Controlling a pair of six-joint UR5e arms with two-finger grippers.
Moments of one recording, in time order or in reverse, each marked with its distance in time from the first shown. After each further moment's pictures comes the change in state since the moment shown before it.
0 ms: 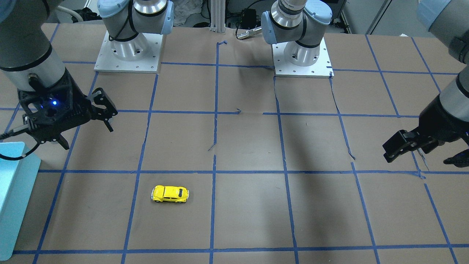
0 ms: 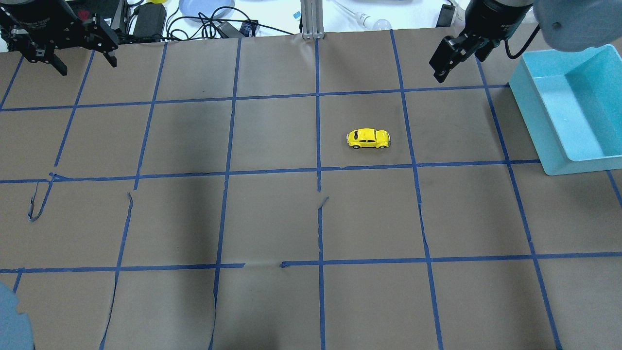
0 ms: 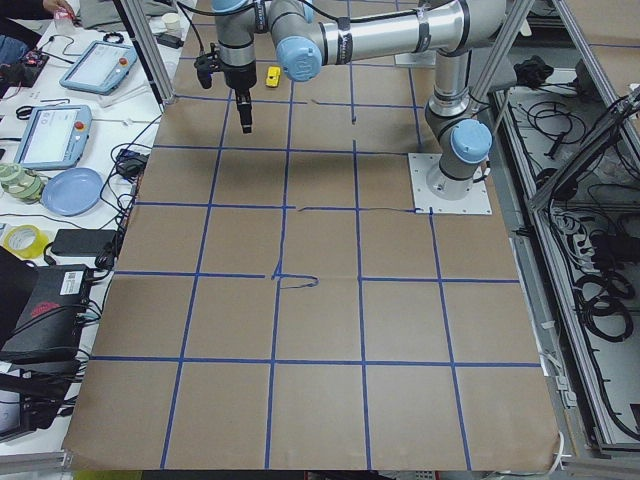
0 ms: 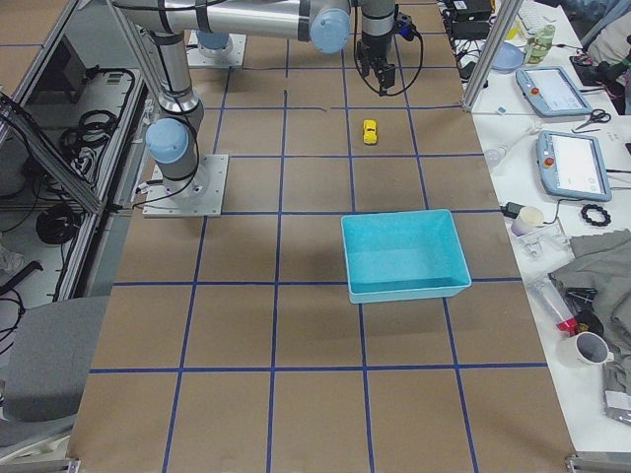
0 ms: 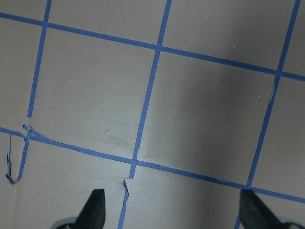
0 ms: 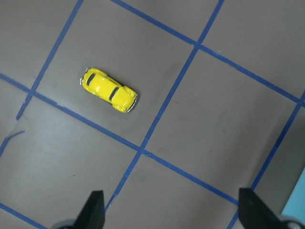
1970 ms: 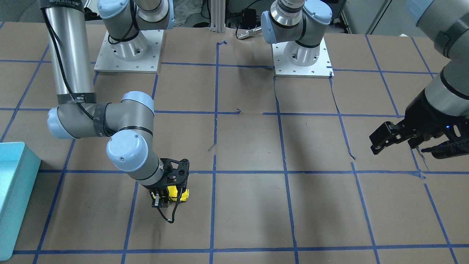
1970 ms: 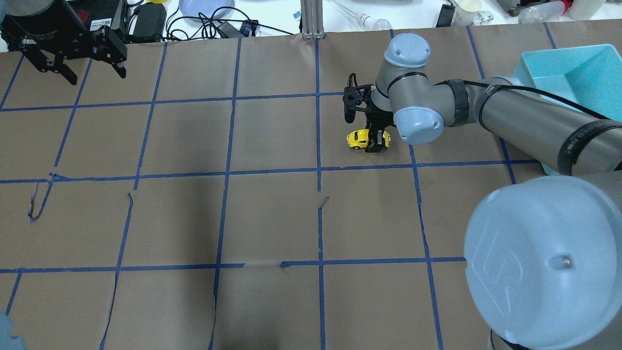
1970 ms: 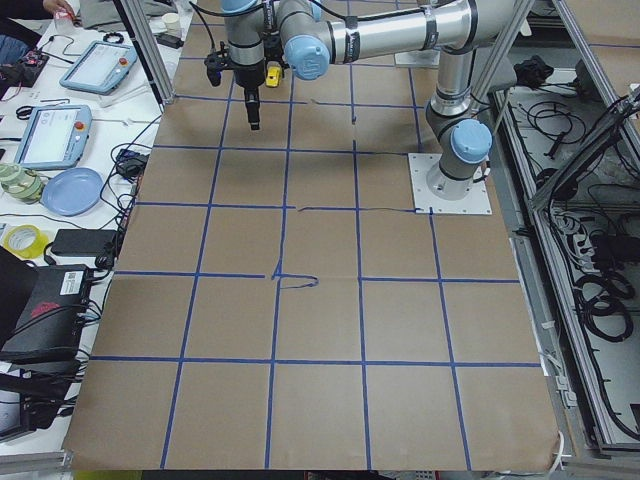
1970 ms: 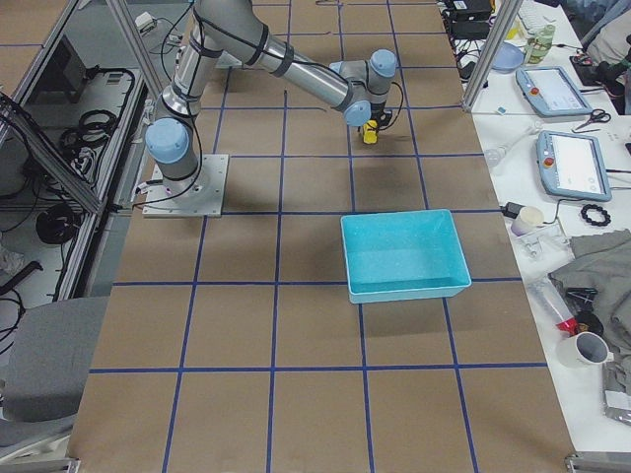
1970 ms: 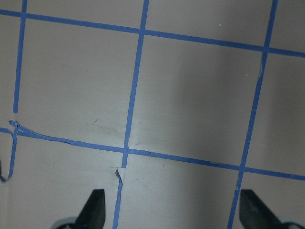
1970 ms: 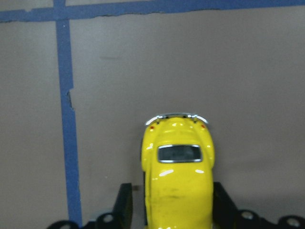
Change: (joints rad) left arm -0.014 0.036 -0.062 0.003 -0.027 0.045; right arm 0.169 0.389 0.178 -0.500 0.078 -0.763
